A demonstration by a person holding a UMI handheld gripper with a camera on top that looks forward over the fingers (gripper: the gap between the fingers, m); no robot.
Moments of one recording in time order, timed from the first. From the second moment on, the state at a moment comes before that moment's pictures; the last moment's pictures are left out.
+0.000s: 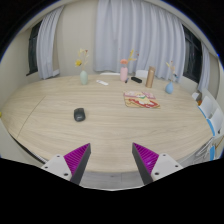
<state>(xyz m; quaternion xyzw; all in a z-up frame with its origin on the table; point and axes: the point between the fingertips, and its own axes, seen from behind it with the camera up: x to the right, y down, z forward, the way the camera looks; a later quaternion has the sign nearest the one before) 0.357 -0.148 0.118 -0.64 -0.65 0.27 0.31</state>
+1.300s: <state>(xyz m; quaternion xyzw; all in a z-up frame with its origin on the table) 0.121 -0.303 -0.009 -0.62 -0.66 0.29 0.31</state>
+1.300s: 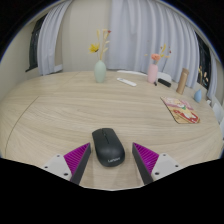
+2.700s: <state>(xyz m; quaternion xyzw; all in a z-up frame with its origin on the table) -0.097 0.078 0.048 -0.70 -0.56 0.27 0.34</state>
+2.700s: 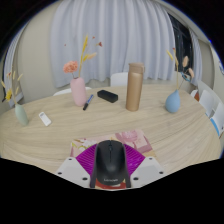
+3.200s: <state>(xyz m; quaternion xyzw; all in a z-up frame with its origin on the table) -0.077 0.082 0.026 -0.68 -0.61 0.27 0.32</state>
